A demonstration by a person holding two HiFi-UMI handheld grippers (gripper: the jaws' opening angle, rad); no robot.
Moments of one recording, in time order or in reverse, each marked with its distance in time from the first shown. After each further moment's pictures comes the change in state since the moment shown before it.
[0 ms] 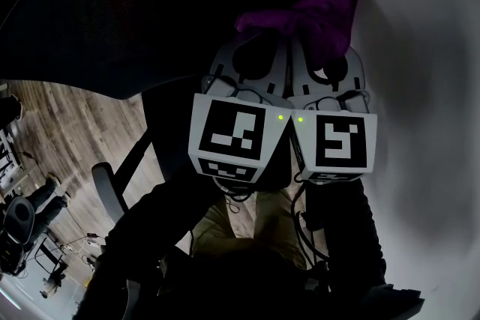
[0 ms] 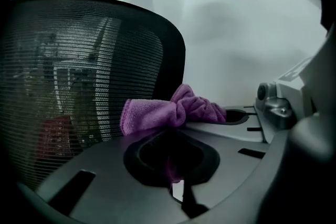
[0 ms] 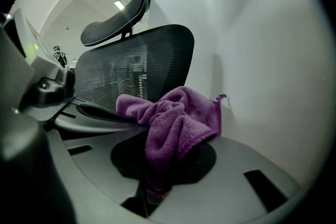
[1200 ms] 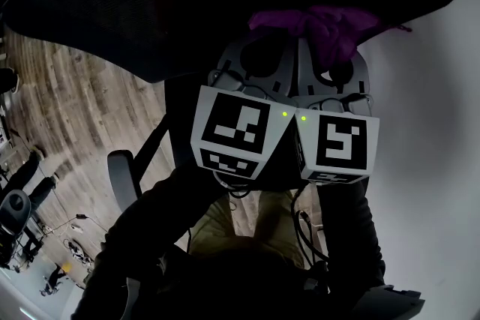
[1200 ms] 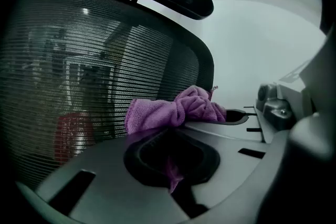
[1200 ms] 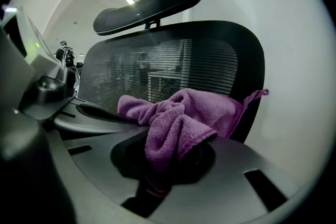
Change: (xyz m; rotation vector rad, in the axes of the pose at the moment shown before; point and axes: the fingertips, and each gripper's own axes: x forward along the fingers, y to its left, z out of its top) left arm -0.069 0.083 -0.018 -0.075 -0.015 0.036; right arm 0.027 0.106 0.013 -0.064 0.020 0.043
